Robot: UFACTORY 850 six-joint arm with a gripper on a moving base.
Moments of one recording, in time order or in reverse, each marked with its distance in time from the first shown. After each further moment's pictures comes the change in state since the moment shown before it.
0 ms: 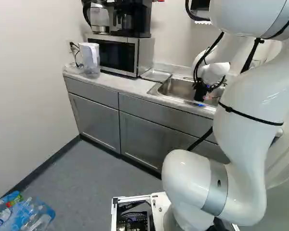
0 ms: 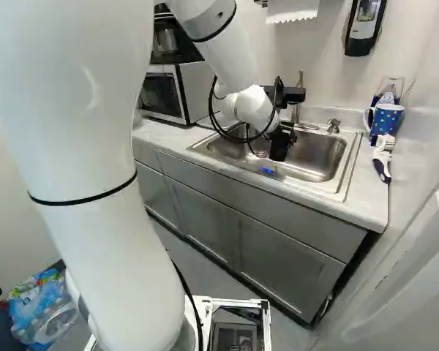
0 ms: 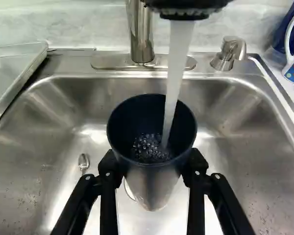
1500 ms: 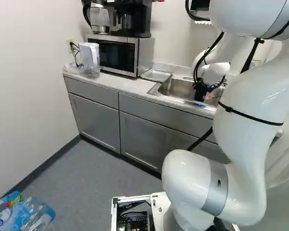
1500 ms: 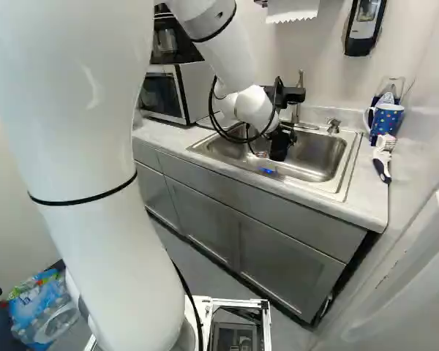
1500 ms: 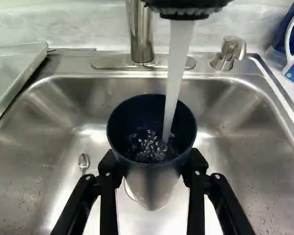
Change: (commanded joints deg) arm 0.0 0.0 0.0 0.0 0.0 0.0
